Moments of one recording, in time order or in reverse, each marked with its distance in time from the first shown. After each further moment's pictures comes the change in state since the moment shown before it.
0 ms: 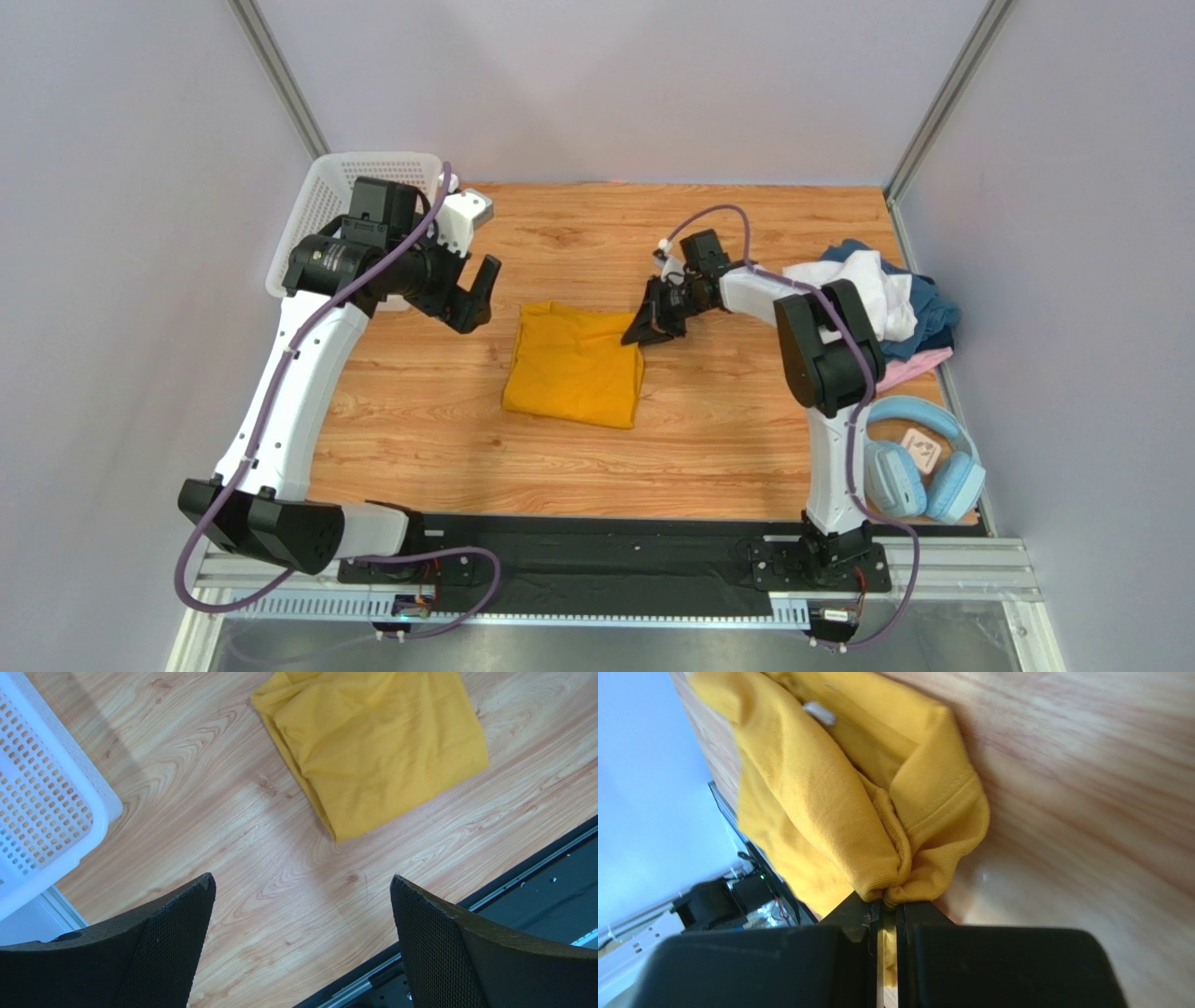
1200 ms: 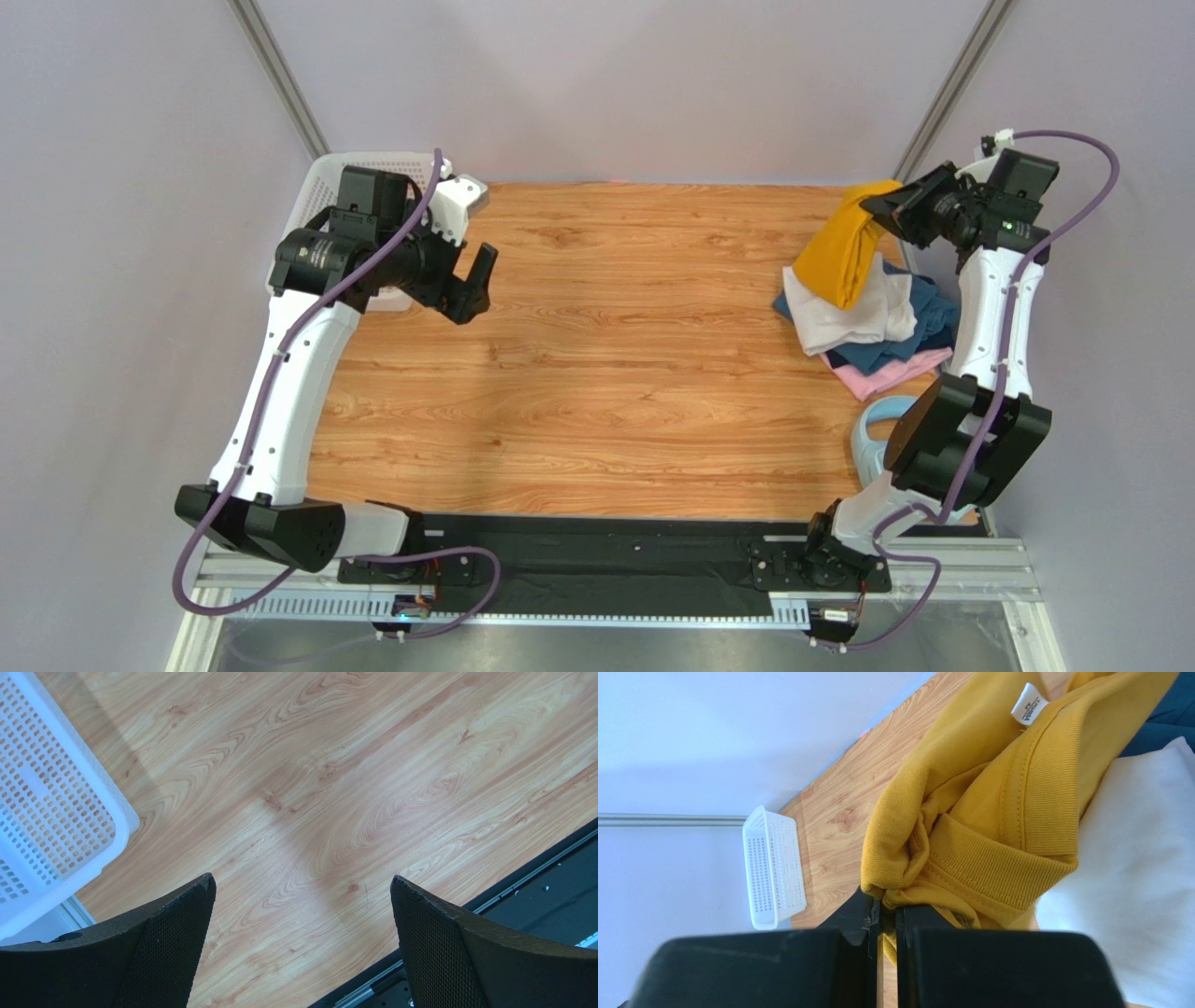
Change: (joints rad) left arm 0.000 0.008 0.088 -0.028 0.010 0.002; right arm -0.779 -0.533 0.200 -0.227 0.081 0.101
